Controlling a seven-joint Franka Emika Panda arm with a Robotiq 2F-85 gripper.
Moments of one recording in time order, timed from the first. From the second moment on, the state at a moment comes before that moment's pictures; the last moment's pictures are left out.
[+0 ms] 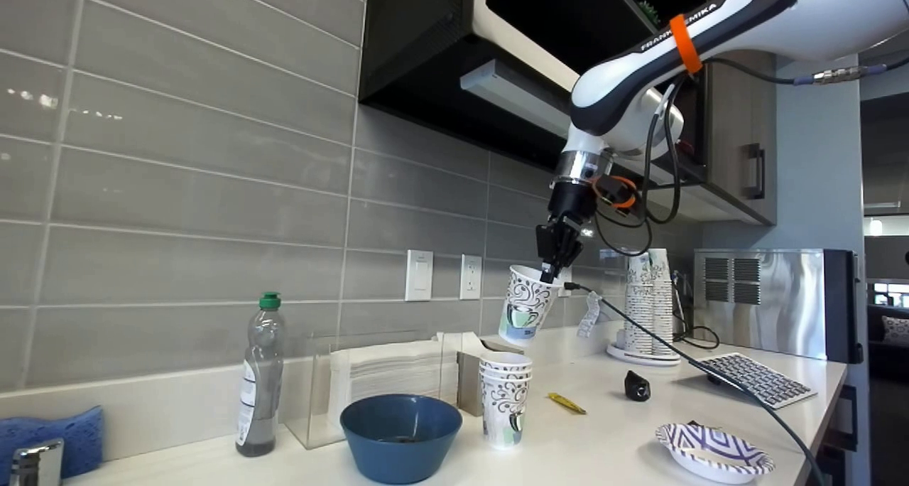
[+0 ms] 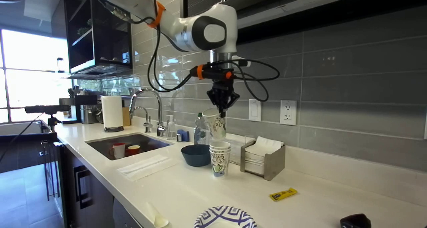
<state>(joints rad) -0.04 0.00 -0.07 -1.88 0.19 2.06 -0.25</state>
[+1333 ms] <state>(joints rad) -0.05 0.11 -0.07 -1.81 0.24 2.01 -0.30</state>
